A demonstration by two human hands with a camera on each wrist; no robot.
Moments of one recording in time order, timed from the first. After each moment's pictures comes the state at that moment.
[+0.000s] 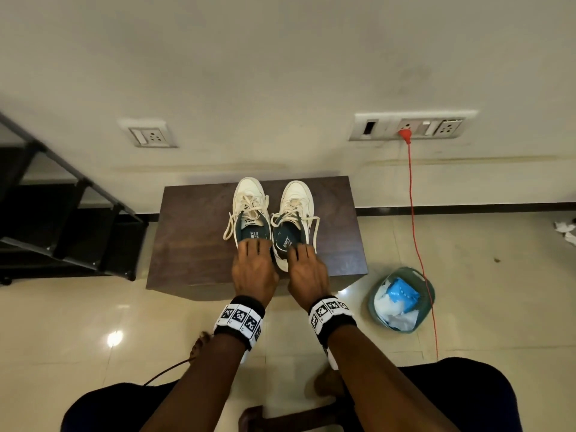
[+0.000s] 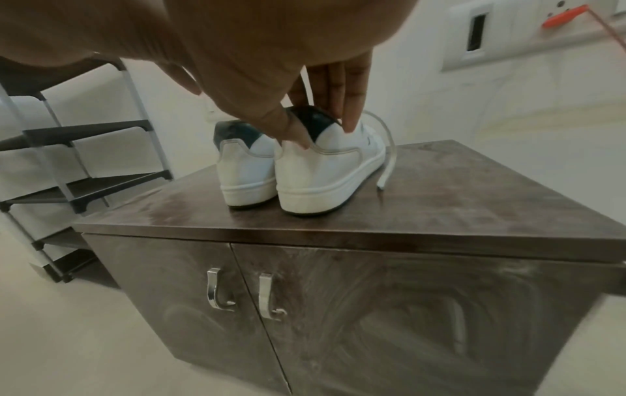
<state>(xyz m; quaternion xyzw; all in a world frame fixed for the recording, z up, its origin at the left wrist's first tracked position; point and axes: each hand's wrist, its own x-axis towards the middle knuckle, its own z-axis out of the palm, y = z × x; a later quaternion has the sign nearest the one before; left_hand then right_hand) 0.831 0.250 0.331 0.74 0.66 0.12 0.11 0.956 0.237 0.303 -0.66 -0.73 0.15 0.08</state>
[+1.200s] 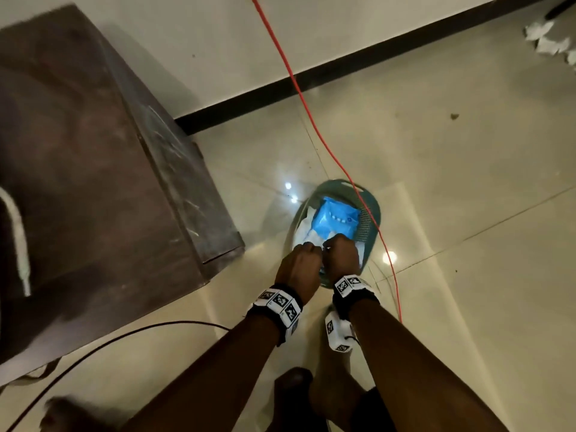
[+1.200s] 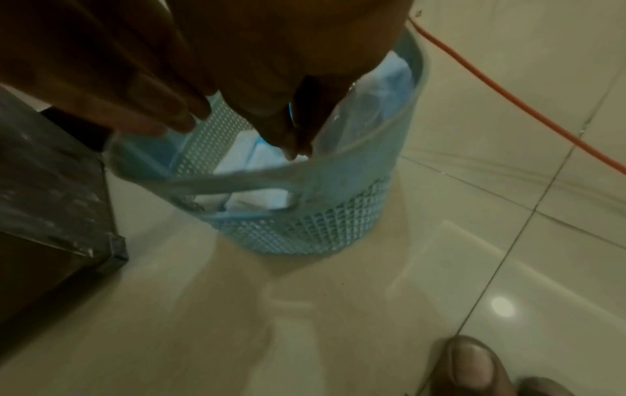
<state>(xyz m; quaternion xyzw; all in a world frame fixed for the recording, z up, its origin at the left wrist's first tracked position) 1.186 0.210 -0.042 0.85 0.35 -0.16 0.35 1.296 0.163 -0.111 -0.88 -0.35 0.31 0.02</state>
